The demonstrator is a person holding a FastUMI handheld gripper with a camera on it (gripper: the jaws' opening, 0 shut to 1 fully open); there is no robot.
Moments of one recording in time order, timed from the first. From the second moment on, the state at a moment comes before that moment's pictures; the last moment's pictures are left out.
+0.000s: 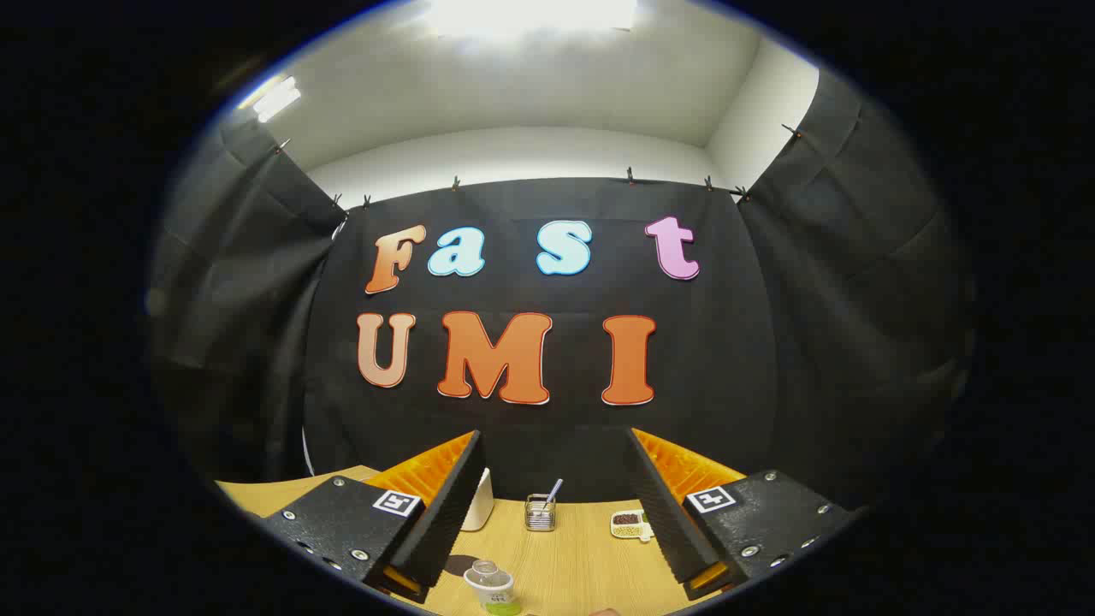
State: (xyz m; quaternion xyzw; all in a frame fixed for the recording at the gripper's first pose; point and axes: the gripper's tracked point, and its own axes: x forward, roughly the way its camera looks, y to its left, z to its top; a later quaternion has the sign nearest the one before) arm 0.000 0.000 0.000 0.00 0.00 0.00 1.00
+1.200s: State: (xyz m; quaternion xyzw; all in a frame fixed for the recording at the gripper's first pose) arm 0.002 0.021 -0.013 0.00 0.01 0.02 1.00
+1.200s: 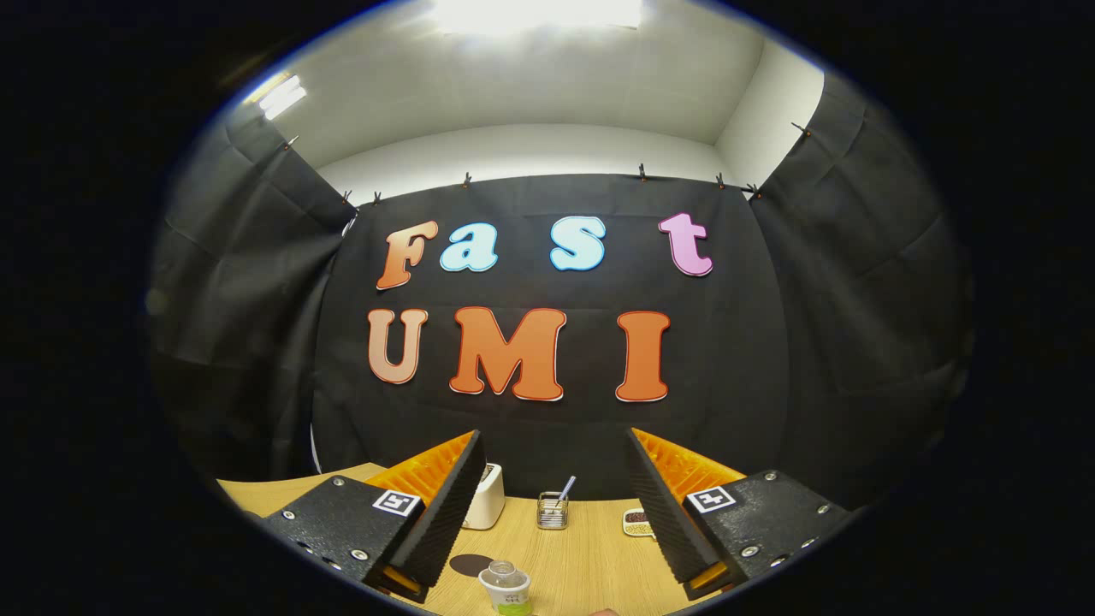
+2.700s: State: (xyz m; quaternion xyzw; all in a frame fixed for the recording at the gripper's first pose) arm -0.016 0.073 -0.256 0.00 0.15 0.06 0.99
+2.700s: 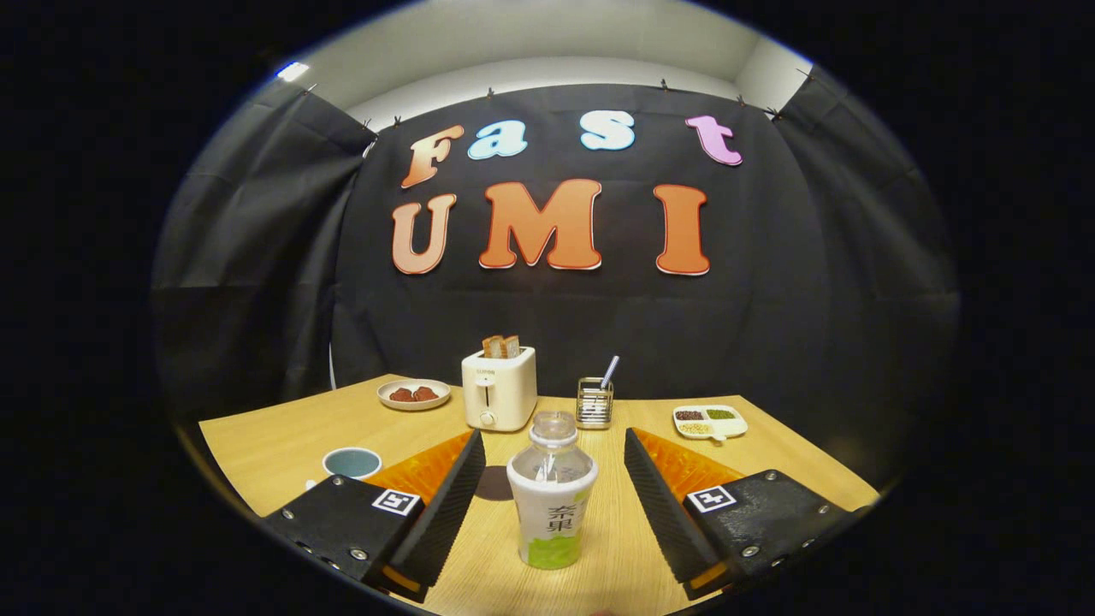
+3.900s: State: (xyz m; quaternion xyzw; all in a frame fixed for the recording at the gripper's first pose) arm -0.011 0.077 -0.360 0.04 0.23 0.01 0.97
